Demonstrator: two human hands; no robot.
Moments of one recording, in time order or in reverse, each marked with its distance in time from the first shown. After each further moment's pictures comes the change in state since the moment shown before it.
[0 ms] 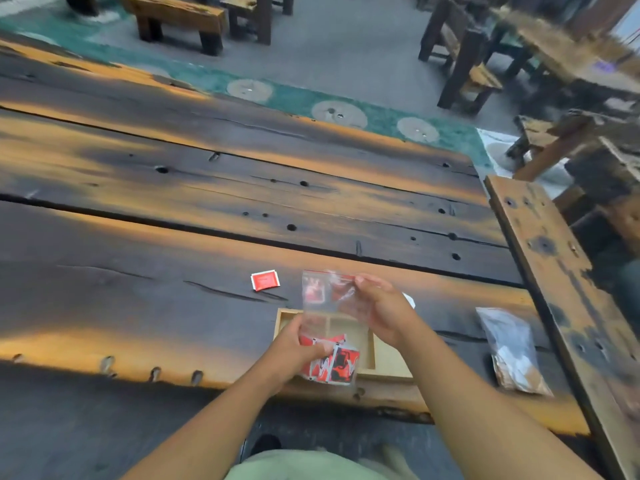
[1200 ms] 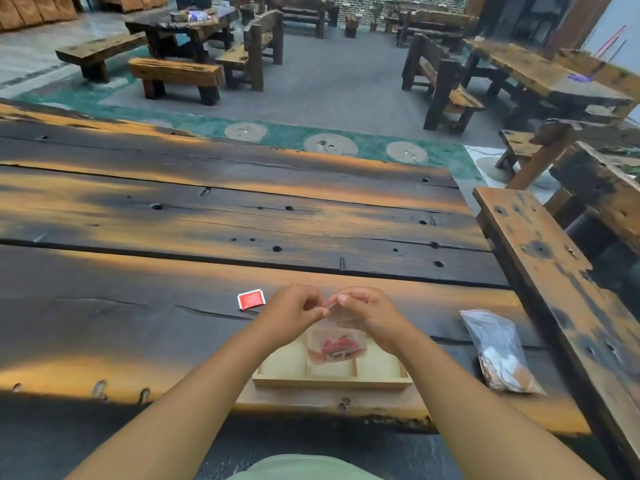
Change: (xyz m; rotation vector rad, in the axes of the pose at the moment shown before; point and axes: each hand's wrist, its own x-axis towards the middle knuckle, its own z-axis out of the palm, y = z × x) left_hand -0.002 0.099 0.028 0.759 0.062 0.446; right_hand -0.043 -0.018 -0.034 -0.413 -0.114 -0.157
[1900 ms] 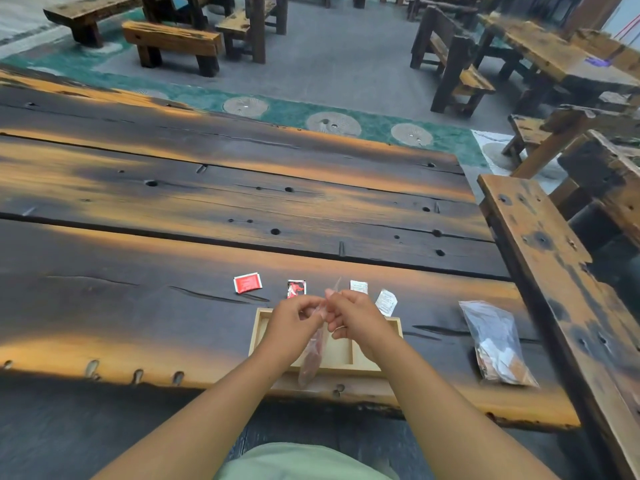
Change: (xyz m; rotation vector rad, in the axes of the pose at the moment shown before) left_hand -0.022 -0.009 0.051 -0.493 0.189 -0.222; right_hand -0.001 0.006 0.032 0.027 0.170 0.257
